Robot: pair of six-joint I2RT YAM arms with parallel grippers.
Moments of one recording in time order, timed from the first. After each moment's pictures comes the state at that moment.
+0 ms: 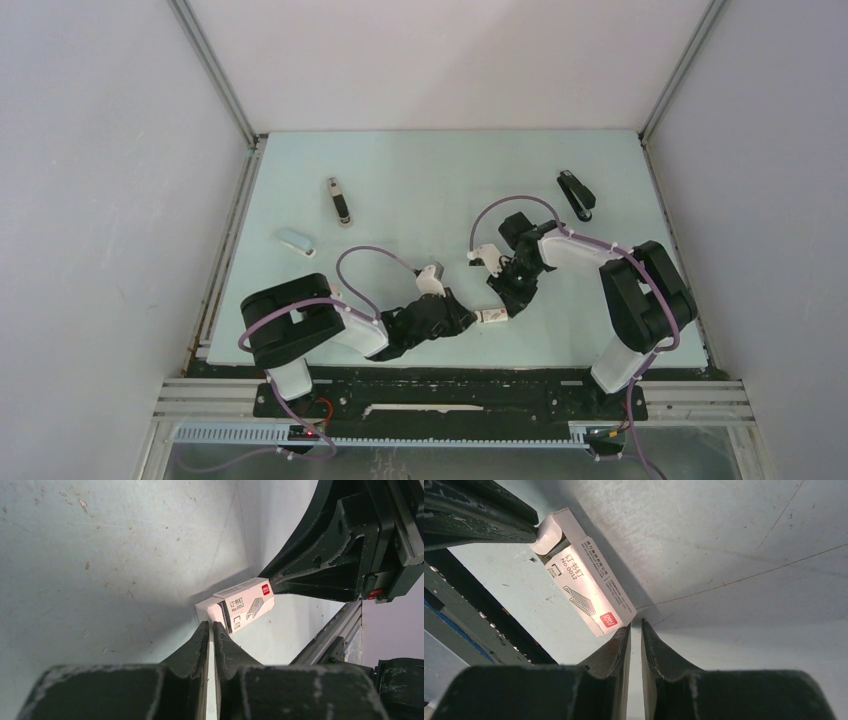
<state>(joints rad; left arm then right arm) -1.13 1.72 0.50 0.72 -0.26 -1.11 0.49 1.69 0.96 -0.77 -0.38 -0.50</state>
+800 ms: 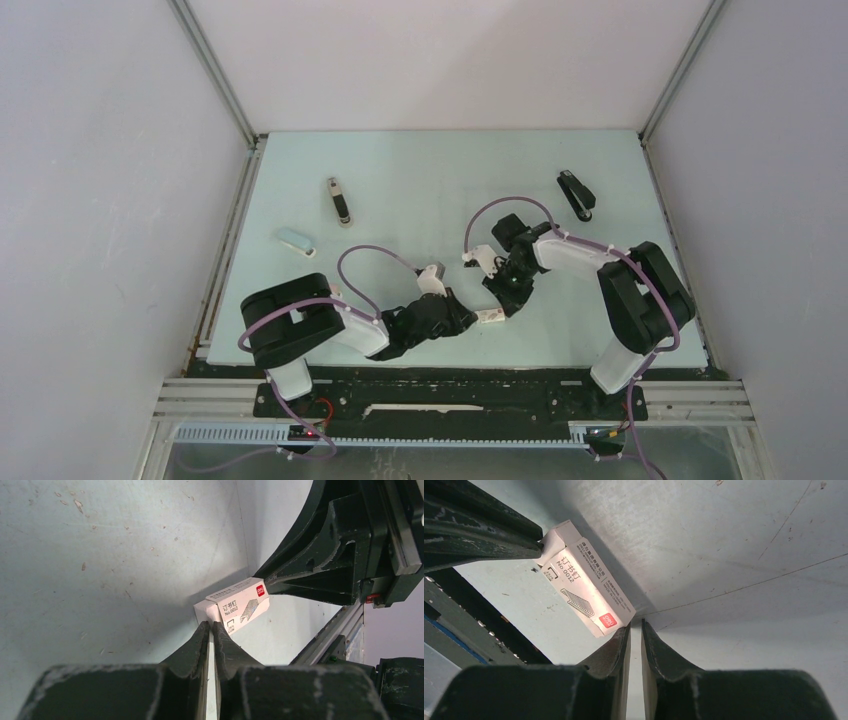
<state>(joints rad) -1.13 1.72 0.51 0.71 -0.25 -1.10 0.54 1.69 0.97 -0.76 -0.33 -0.46</state>
